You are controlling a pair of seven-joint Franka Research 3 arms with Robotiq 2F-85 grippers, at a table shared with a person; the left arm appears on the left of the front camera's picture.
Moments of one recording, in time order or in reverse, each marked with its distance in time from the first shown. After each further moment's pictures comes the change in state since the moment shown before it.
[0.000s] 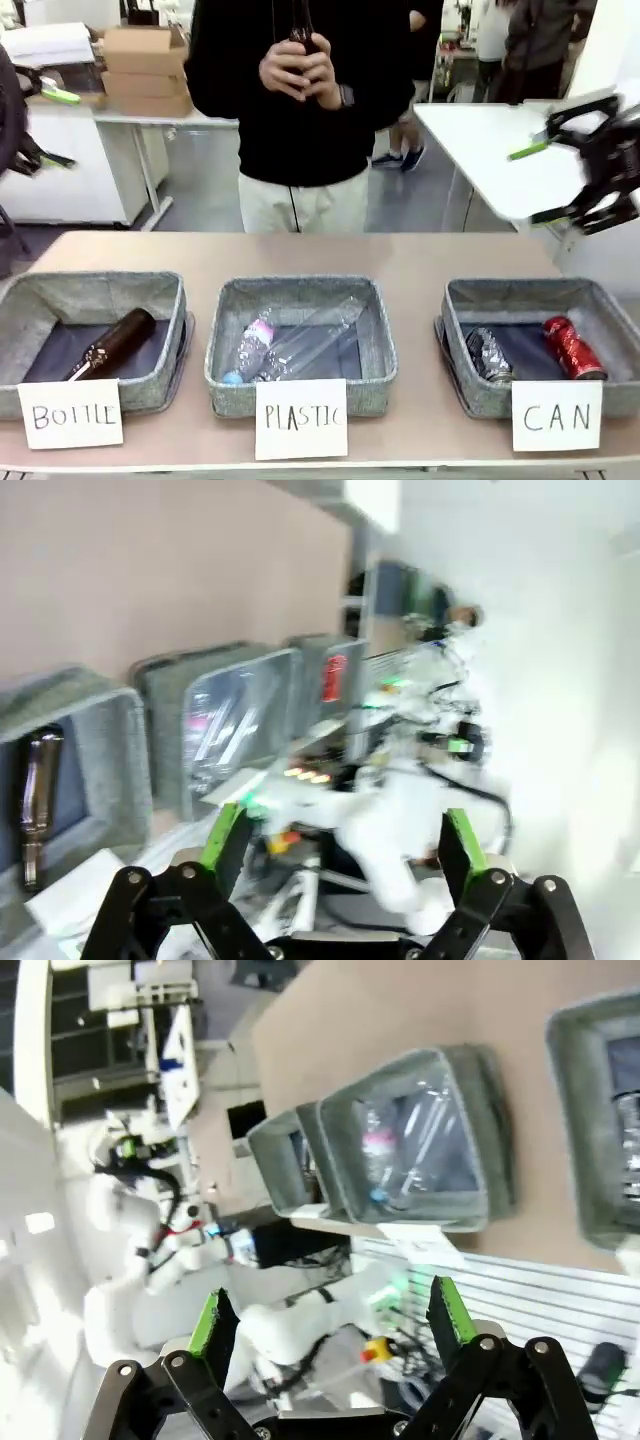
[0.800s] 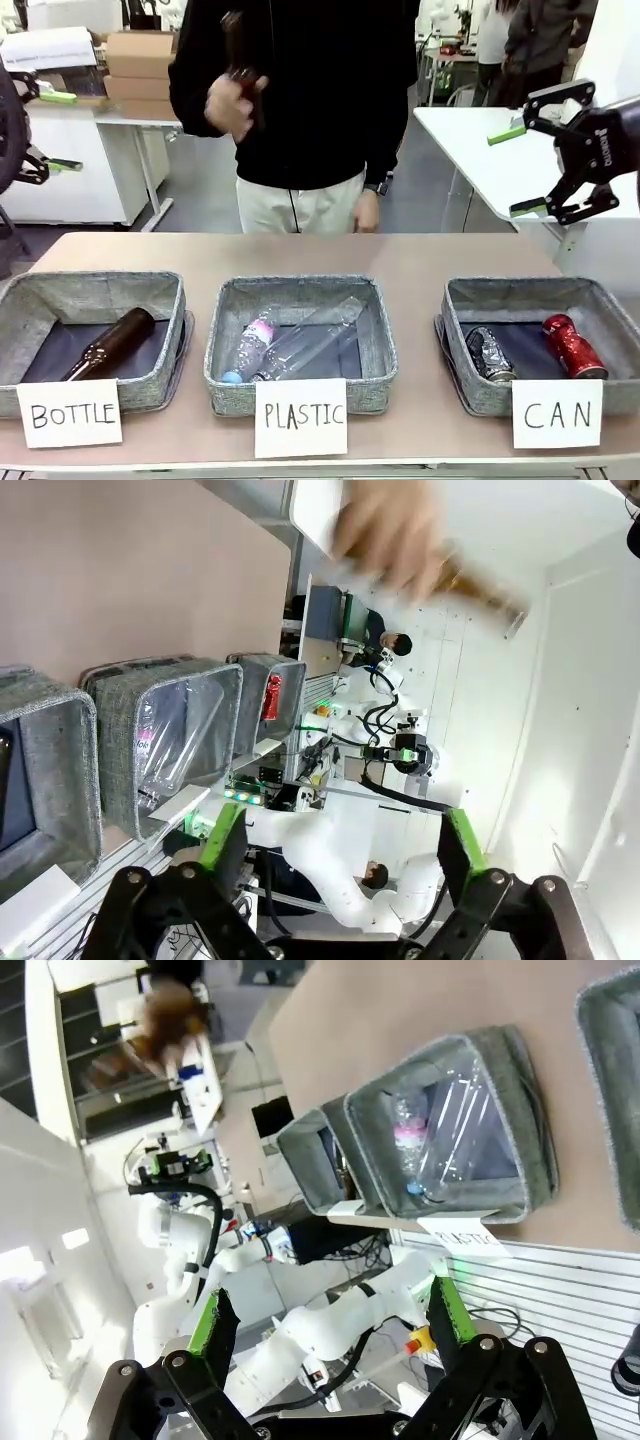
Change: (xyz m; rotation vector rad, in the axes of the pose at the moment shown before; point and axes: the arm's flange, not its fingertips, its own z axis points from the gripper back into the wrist) left arm -0.010 0.015 -0.001 -0.120 -0.060 0.056; right arm 0.010 0.011 -0.009 0.042 0.027 -0.101
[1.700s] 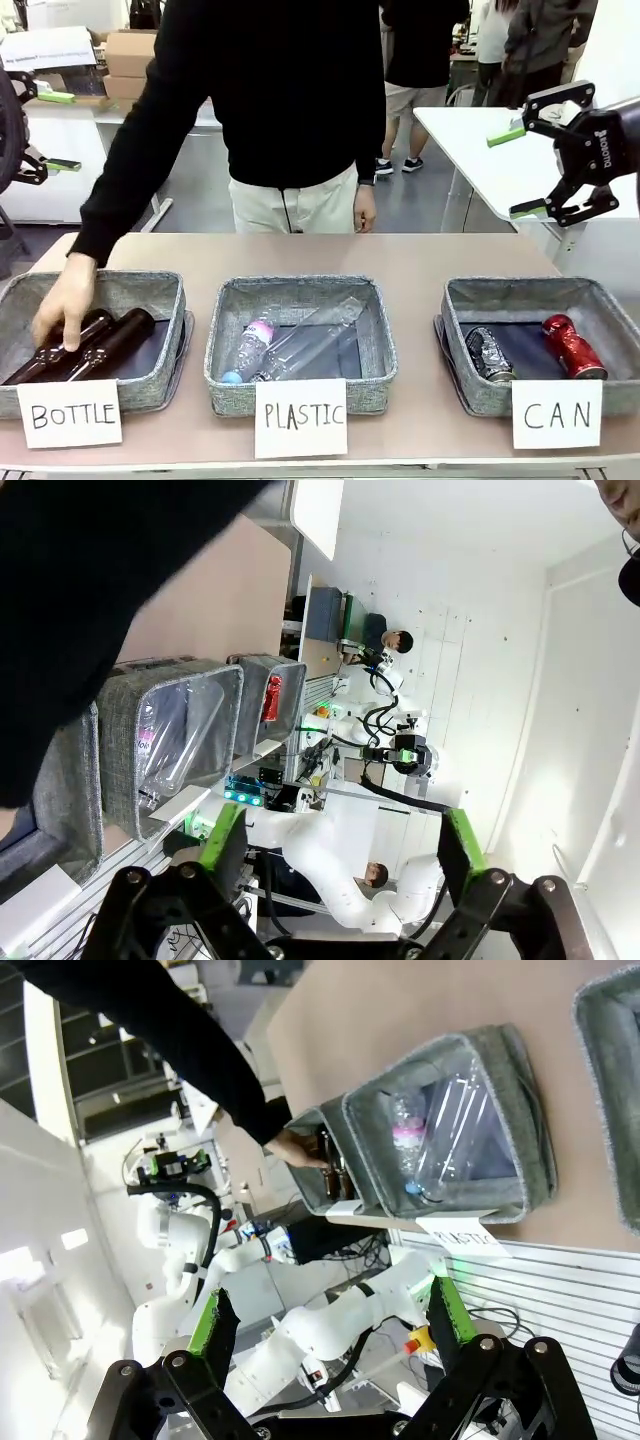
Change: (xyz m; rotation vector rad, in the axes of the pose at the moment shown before) left arm 0.000 0.000 0.001 0.000 -0.003 0.001; right arm 0.000 -0.001 0.000 -0.002 0.001 -0.002
